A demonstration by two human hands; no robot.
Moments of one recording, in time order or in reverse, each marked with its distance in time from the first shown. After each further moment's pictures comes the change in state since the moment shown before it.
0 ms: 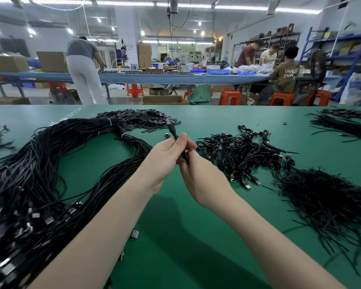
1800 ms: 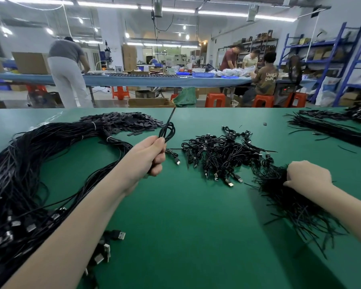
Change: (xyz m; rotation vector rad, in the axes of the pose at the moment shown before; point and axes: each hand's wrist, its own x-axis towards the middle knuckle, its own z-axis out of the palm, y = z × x) left_hand -0.010 0.015 -0.016 0.099 -0.130 -0.016; right_hand -0.037 0.216 -0.126 -0.968 -0.193 0.590
